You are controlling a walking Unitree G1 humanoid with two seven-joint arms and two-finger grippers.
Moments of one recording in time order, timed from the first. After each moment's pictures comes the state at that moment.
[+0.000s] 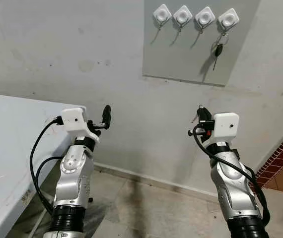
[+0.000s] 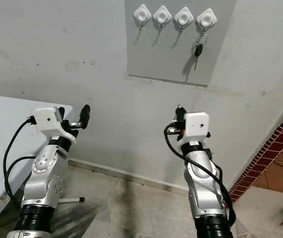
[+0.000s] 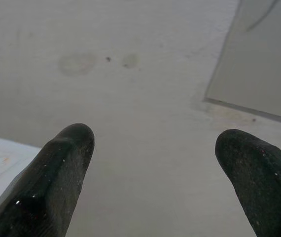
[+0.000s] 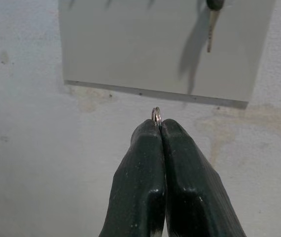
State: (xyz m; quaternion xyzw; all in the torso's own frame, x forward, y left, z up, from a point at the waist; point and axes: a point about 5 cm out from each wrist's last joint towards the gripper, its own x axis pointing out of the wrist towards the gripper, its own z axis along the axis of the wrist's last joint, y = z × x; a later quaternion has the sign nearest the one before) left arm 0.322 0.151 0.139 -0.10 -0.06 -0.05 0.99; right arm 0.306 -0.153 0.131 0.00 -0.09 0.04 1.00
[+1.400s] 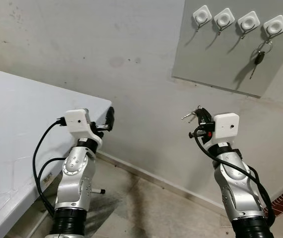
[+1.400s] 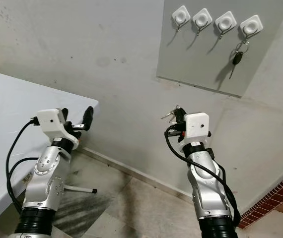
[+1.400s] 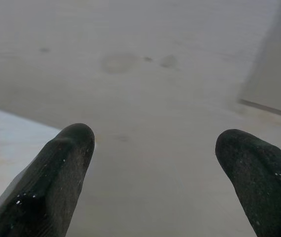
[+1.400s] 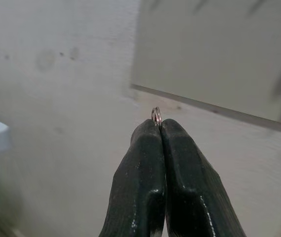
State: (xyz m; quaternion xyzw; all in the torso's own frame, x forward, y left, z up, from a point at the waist) left arm 0.317 0.139 0.134 -0.10 -0.05 -0.08 0.99; right arm 0.306 -0.158 0.133 -0.03 -0.09 0.07 0.99
